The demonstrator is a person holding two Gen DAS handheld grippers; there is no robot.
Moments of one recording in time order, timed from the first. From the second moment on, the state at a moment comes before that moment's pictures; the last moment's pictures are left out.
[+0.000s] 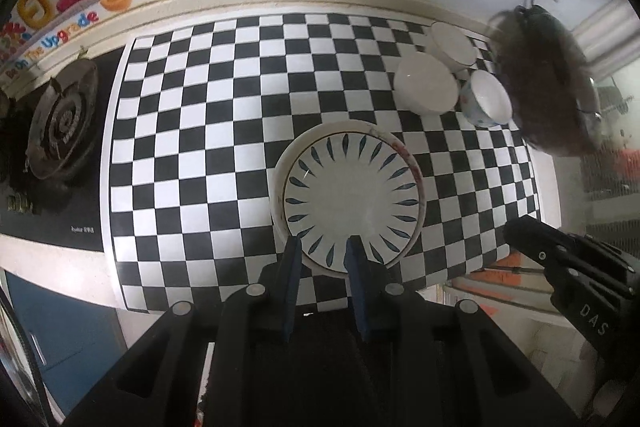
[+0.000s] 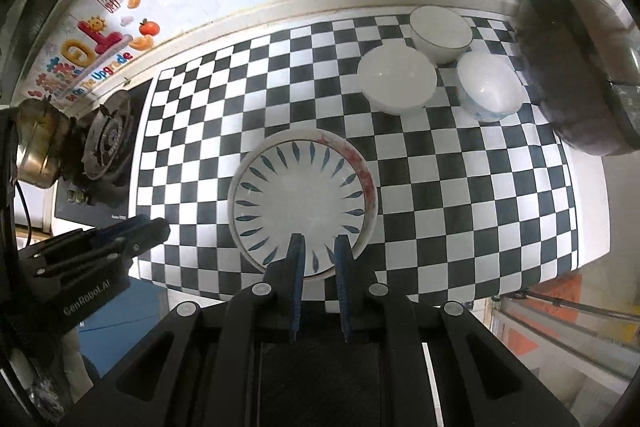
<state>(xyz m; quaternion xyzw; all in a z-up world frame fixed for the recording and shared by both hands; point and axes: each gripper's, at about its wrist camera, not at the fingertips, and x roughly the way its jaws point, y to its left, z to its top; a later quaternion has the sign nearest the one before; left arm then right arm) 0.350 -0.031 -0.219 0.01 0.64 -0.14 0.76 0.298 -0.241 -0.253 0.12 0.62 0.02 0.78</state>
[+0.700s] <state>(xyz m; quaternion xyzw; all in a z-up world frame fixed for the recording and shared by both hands) 0.474 -0.126 -0.284 -0.04 0.64 -0.13 0.76 0.382 -0.408 -0.361 0.30 0.59 -0.03 0.75</state>
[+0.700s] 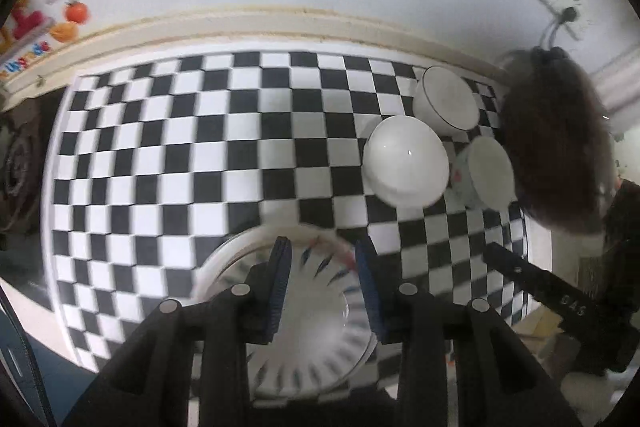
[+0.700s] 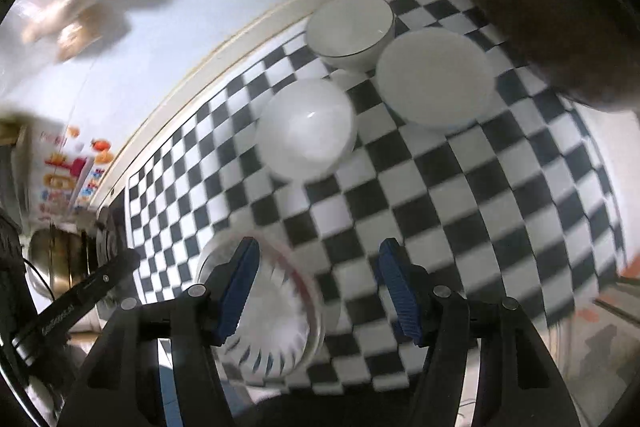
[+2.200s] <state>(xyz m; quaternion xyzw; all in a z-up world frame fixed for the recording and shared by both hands) 0.461 -0.249 -0.326 0.01 0.68 -0.18 0.71 0.405 -0.455 -0.406 0.23 0.64 0.01 0.73</state>
